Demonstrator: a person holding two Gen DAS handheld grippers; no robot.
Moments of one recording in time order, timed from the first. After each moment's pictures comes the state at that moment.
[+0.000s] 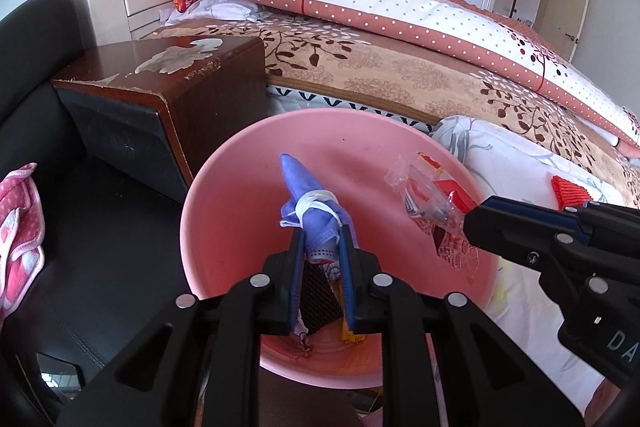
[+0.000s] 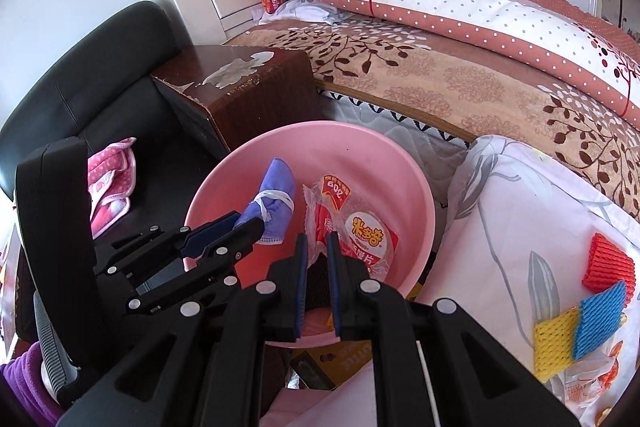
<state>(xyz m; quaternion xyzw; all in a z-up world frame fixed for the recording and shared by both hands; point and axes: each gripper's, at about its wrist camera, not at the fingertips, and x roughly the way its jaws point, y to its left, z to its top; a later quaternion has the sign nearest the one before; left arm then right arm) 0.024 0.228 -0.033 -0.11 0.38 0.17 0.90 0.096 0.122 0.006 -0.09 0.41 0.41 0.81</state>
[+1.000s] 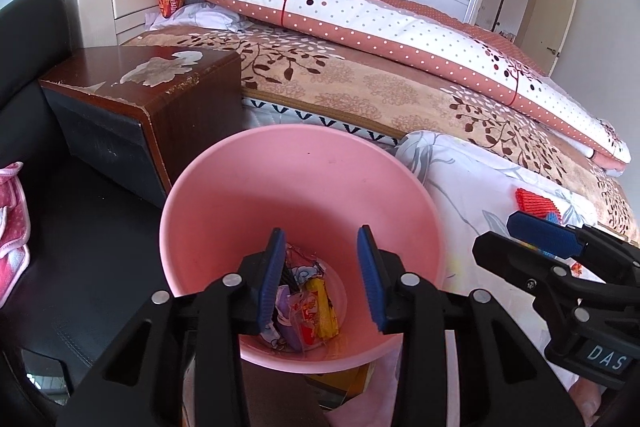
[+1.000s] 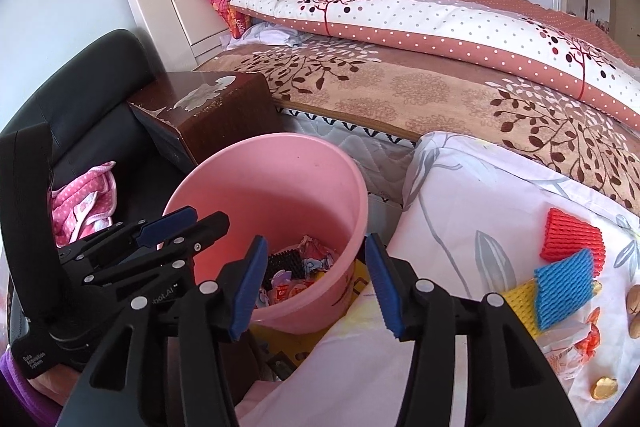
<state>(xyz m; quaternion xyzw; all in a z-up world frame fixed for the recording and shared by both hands) 0.019 0.210 -0.009 -0.14 0.36 0.13 0.92 0.090 0.060 0.014 -0.06 0.38 0.36 0.85</state>
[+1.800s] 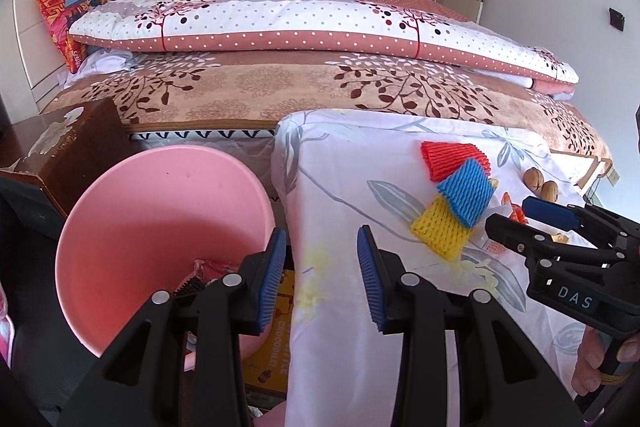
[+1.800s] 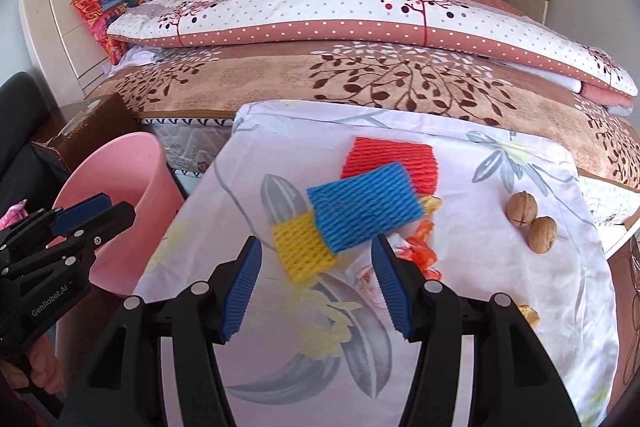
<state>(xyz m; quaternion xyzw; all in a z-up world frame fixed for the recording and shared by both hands) 0.057 0.094 -0.012 -0.04 0.37 0.01 0.93 0.111 -0.094 -0.016 -0.03 0.39 0.16 0.90</state>
